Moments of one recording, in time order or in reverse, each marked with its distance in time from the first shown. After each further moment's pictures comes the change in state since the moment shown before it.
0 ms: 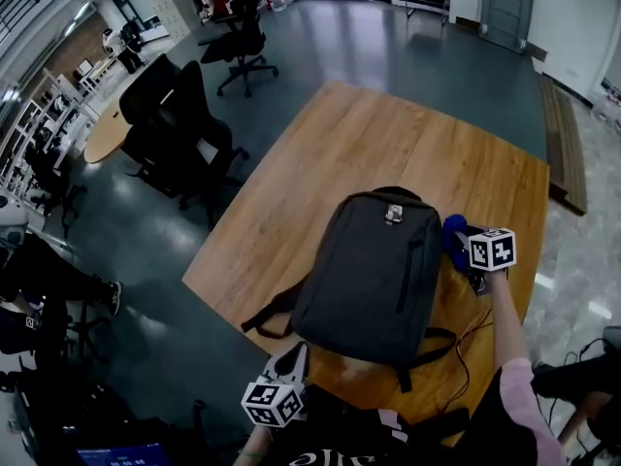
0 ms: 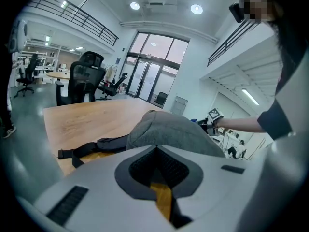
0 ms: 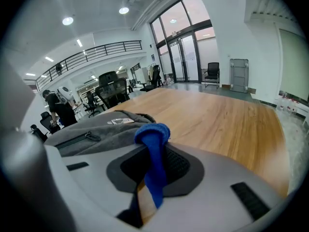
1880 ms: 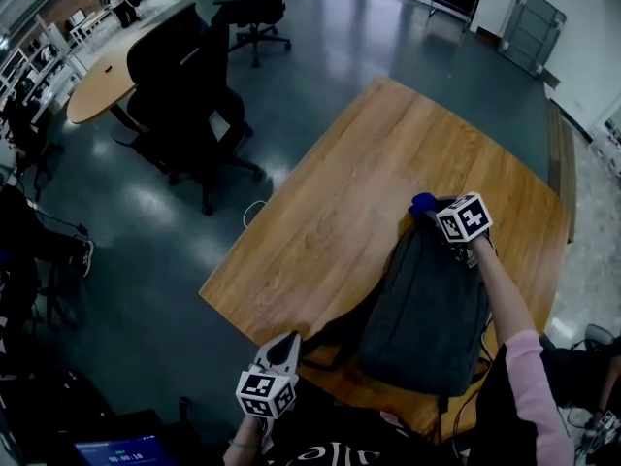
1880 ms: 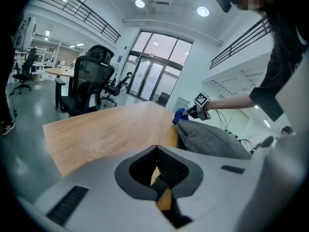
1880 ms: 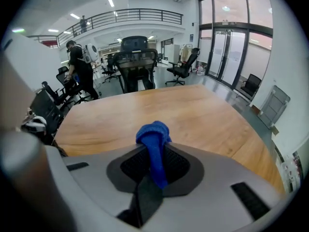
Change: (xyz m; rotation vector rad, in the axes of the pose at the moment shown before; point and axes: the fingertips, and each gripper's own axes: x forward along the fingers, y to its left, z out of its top) left arm 0.024 0.205 0.073 -0.023 0.008 -0.033; right arm 0.205 0.193 0.149 -0.429 0.279 0.063
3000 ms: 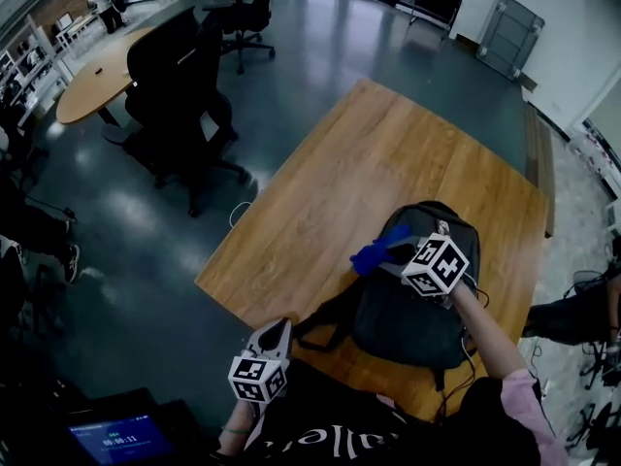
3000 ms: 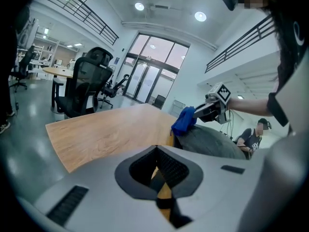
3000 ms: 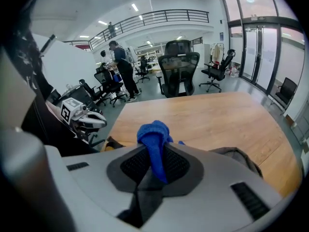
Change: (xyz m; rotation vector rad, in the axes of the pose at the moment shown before) left arm -0.021 0.013 -0.012 0.011 -0.032 -0.053; right arm -0.074 0.228 -0.016 -0.166 -0.023 0.336
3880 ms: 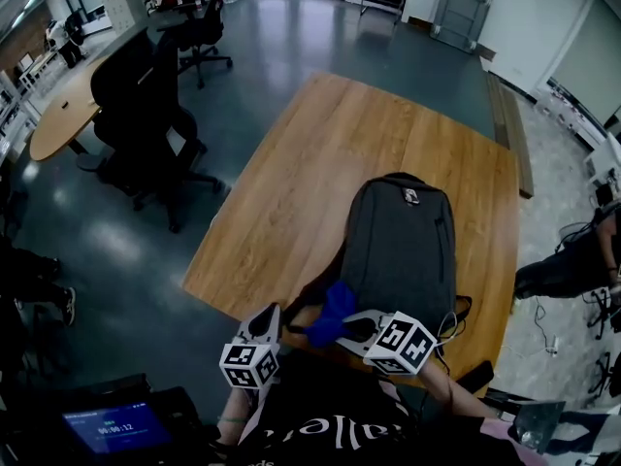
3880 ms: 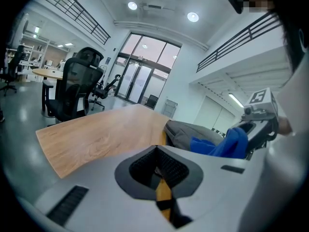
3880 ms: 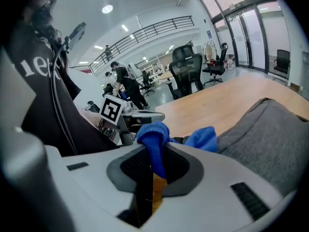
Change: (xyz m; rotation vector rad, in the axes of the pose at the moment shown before) left arm 0.009 -0.013 -0.002 0.062 0.001 -0.079; right arm 0.006 0.209 -0.055 0.191 -0.177 0.122
